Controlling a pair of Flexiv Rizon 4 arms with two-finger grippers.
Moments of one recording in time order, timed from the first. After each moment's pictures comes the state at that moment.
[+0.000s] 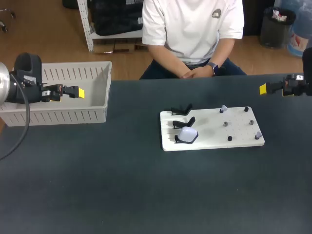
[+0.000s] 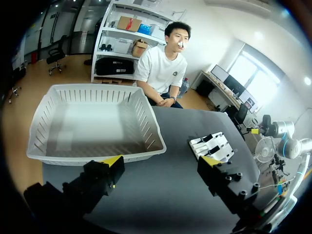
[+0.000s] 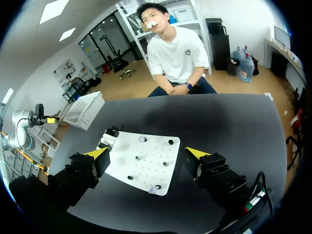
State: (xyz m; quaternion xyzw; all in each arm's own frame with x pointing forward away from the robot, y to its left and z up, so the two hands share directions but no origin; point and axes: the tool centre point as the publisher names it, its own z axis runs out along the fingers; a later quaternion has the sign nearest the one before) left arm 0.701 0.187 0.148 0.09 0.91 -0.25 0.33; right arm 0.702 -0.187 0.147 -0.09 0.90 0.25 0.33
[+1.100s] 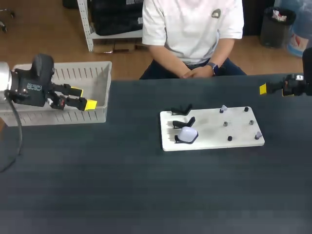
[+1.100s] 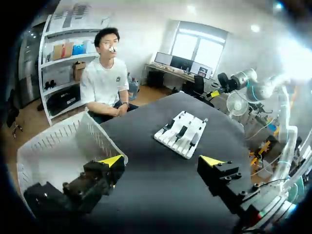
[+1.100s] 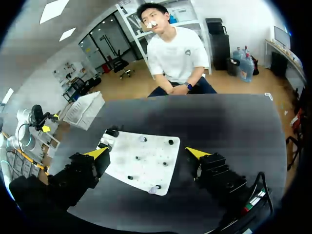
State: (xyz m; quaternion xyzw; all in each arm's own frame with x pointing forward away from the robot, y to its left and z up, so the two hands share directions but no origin) left arm 0.674 0.138 0.159 0.37 0.80 -0.30 0.36; right arm 0.702 -0.187 0.147 -0.09 0.90 0.25 0.33
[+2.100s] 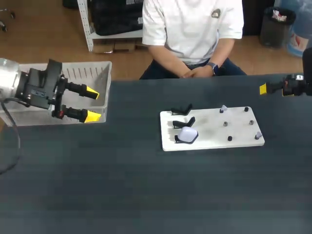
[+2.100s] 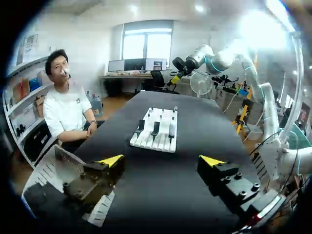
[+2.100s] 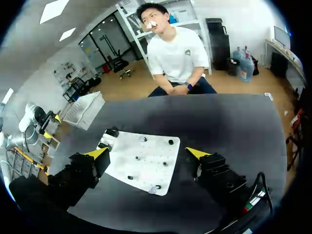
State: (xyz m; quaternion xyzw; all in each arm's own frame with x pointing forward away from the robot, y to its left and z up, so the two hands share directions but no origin) left arm 0.663 0.113 0.143 0.54 0.68 -0.33 0.36; right arm 0.702 -0.187 0.147 -0.09 0.90 0.25 0.33
